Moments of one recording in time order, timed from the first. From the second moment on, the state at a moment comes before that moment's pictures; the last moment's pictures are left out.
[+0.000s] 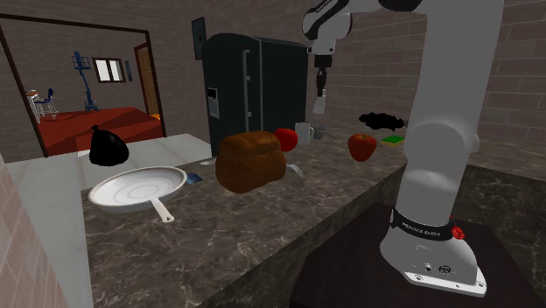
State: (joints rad) arm -0.32 0.07 -0.57 -1.74 0.01 1.89 -1.00
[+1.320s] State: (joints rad) arm -0.34 0.13 -0.58 -1.93 0.05 2.14 -1.03
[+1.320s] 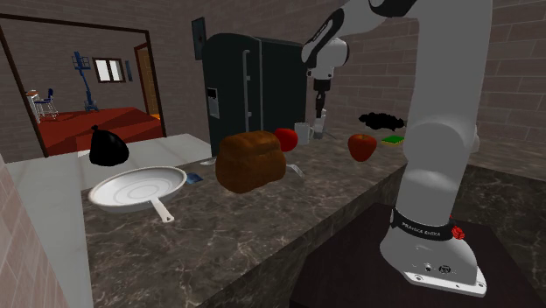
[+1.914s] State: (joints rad) arm -0.34 0.19 -0.56 -2.00 0.09 2.26 -1.05
